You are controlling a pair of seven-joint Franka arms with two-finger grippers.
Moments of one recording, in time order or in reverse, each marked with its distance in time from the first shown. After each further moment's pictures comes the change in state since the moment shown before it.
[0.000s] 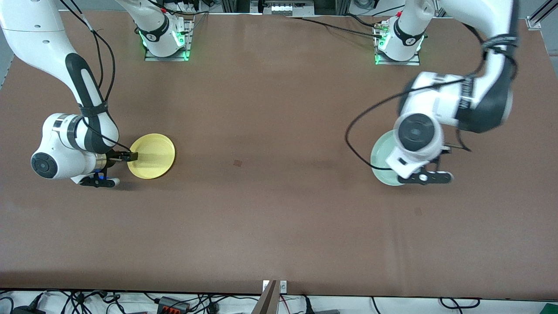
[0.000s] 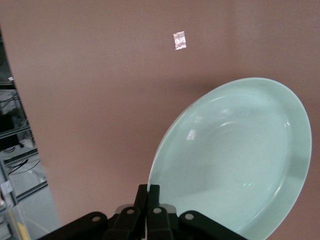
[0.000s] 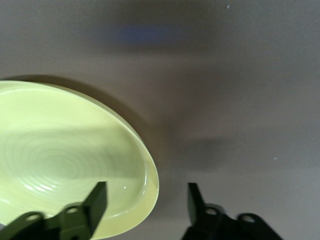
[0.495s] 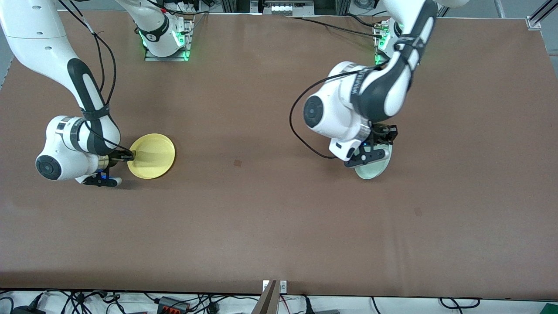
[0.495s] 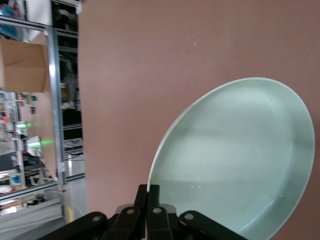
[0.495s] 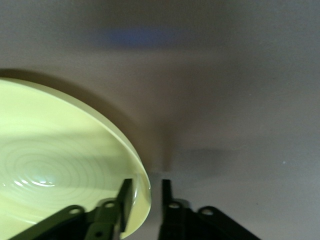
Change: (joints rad) left arm -0.242 0.109 0.002 -0.004 0.194 -0.096 -0.346; right arm -0.011 0.029 0.003 0.000 0.000 0.000 -0.002
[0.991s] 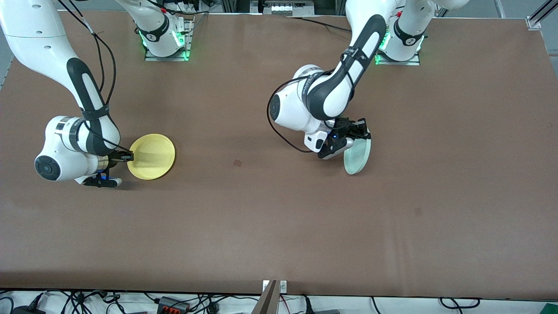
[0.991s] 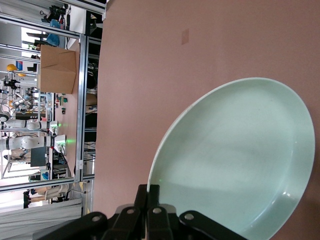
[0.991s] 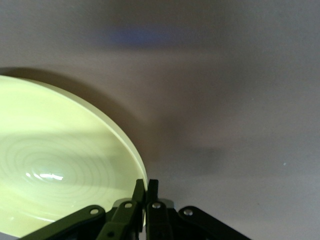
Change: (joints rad) left arm -0.131 0.115 0.003 -0.001 0.033 -0.034 -0.201; right arm 0.001 -0.005 0.006 0.018 0.006 -0.009 -0.009
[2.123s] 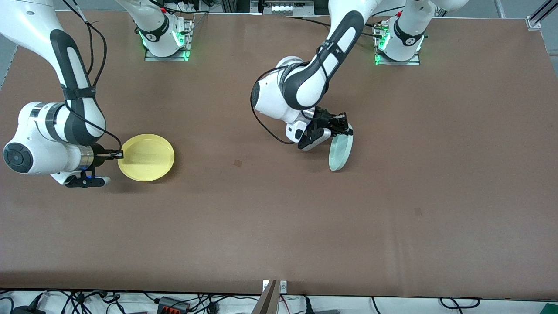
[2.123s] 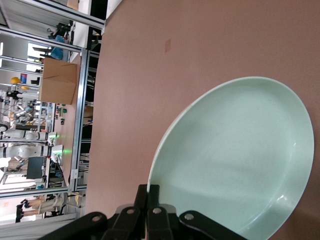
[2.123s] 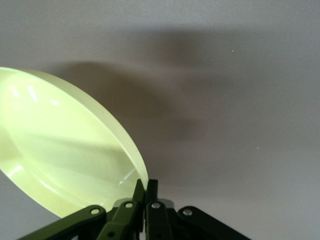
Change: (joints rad) left arm -0.095 0.062 0.002 0.052 0.004 -0.015 -0.078; right arm 0.007 -0.139 0.026 0.039 0.000 -0.096 -0.048
